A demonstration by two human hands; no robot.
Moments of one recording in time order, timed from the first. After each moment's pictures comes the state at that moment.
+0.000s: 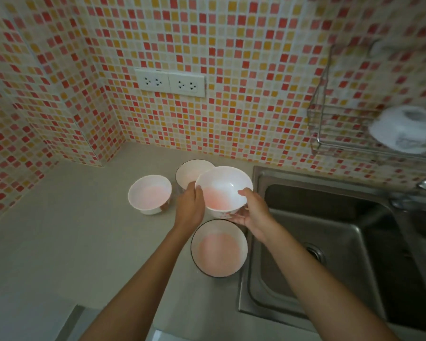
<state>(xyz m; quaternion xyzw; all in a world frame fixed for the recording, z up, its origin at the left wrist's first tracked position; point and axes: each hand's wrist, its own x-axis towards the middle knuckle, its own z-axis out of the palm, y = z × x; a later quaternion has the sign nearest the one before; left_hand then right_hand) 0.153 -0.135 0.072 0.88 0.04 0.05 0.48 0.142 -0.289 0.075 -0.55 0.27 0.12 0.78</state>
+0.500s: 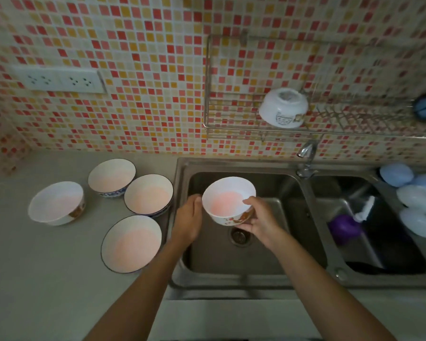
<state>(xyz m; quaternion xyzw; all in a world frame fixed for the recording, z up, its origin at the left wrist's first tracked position) 0.084 -0.334 0.039 0.87 -0.10 -0.05 0.49 0.035 -0.511 0.062 -0.52 0.35 0.04 0.78</state>
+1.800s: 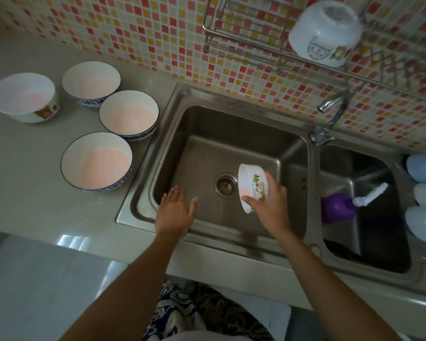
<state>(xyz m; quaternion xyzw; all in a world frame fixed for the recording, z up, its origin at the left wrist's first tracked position) -0.012 -0.375 -0.106 0.98 -0.02 -0.11 0.18 -0.022 -0.615 -0.045 -0.89 0.21 -0.01 0.40</state>
